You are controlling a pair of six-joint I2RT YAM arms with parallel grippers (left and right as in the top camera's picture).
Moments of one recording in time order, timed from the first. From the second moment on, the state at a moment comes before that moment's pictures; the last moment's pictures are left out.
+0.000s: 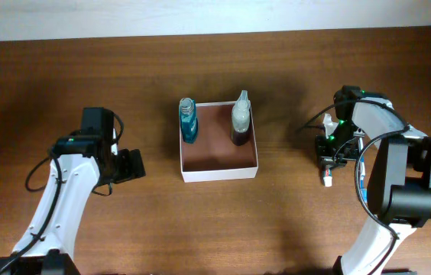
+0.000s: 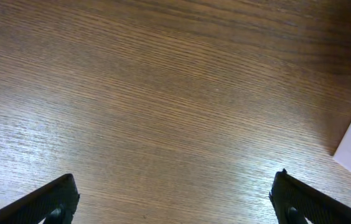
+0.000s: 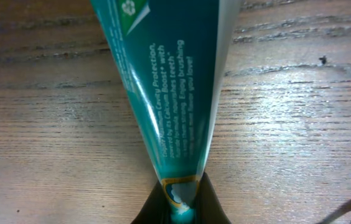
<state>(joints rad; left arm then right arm) 0.01 1.48 1.04 -0.98 -0.05 -0.25 -0.13 2.03 1.34 -1.11 -0.08 -0.04</state>
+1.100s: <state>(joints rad) 0.22 1.48 1.09 -1.01 0.03 -0.15 0.70 1.83 1.56 -1.03 0.02 -0.51</state>
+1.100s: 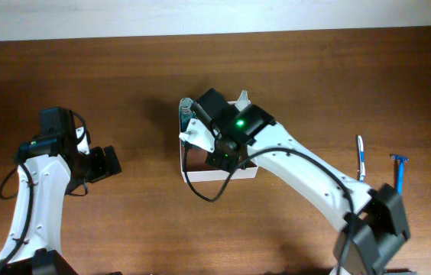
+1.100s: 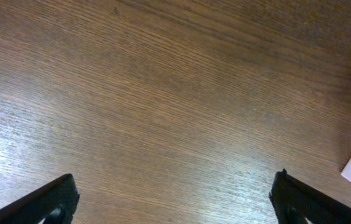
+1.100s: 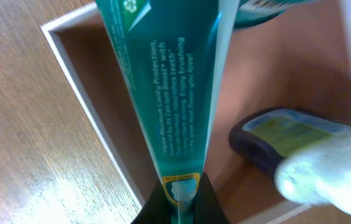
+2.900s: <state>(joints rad) 0.22 1.48 1.09 -1.03 0.03 -0.15 -0.39 1.81 1.23 -0.99 -0.06 -0.02</state>
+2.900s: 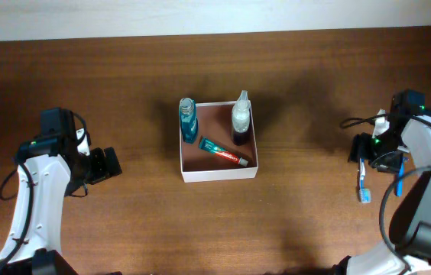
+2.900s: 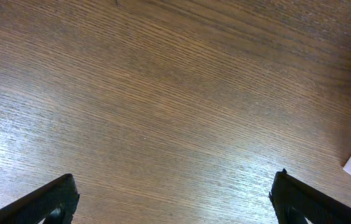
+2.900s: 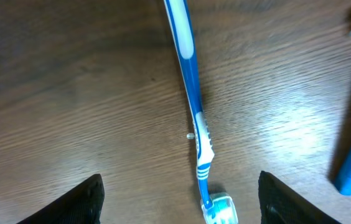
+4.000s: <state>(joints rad) 0.22 1.48 1.09 -1.03 0.03 -0.15 -0.39 1.94 1.21 -0.96 -0.05 0.00</state>
